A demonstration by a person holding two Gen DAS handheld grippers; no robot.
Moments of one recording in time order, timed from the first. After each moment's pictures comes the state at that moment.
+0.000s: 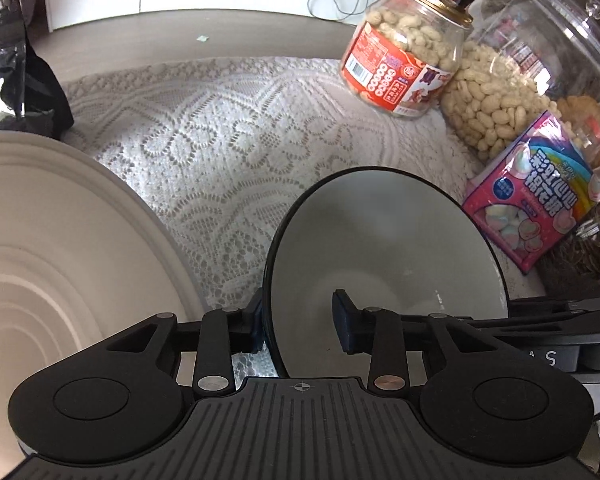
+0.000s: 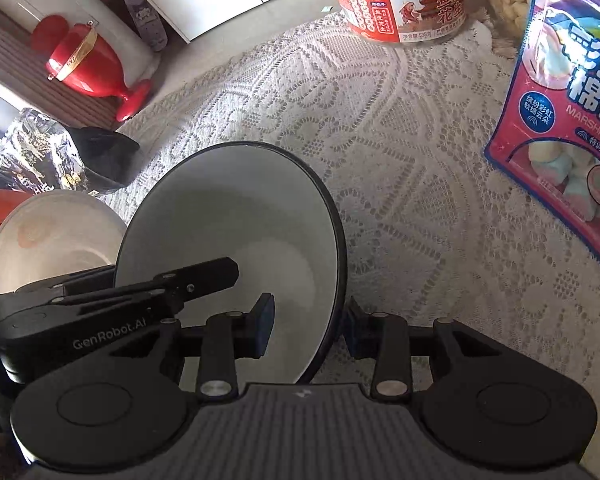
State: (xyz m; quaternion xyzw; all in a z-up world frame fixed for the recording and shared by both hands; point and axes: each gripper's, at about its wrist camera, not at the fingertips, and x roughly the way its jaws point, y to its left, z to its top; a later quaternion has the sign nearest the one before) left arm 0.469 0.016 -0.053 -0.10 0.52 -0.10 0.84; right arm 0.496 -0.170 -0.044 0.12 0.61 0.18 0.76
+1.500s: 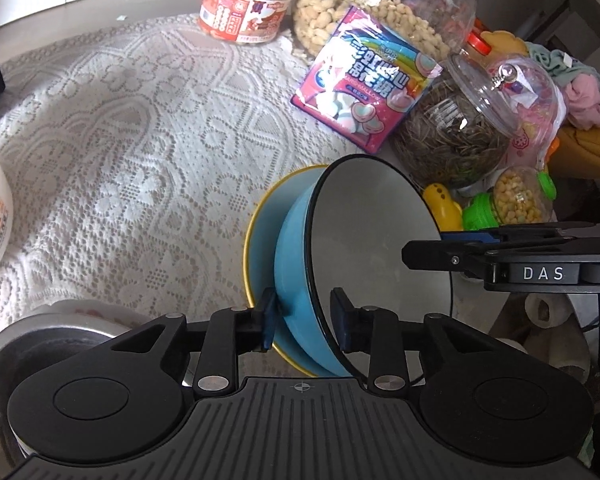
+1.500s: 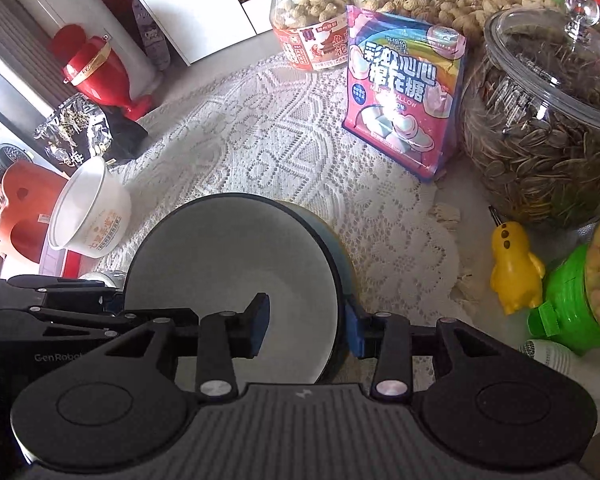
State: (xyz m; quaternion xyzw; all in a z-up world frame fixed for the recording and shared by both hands) left arm 0.351 -0.058 -0.008 -0.09 0.55 -0.21 0.80; right arm 0.383 -0.296 0.029 0.09 0.57 0.18 0.80
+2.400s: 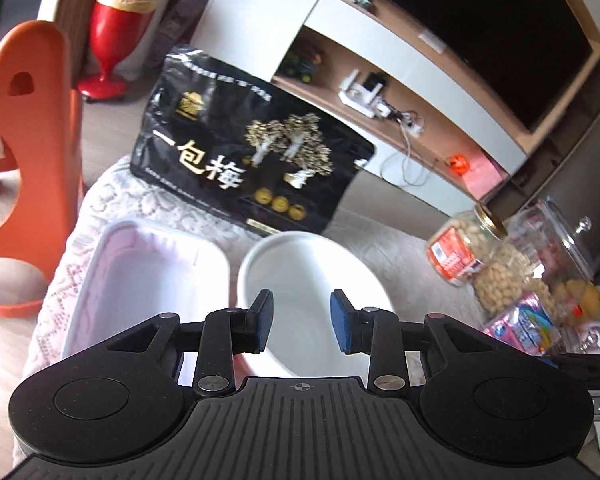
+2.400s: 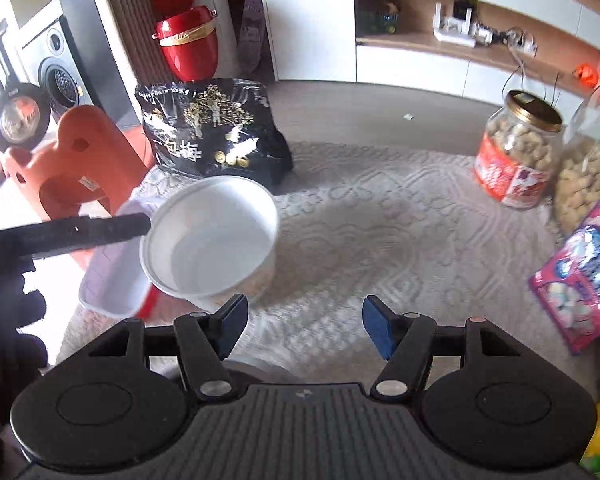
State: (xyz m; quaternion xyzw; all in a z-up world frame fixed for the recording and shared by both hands) left arm 0.322 0.219 0.015 -0.27 0.33 0.01 0.90; right arm 0.395 -0.052 0.085 -0.04 0.49 0.26 0.83
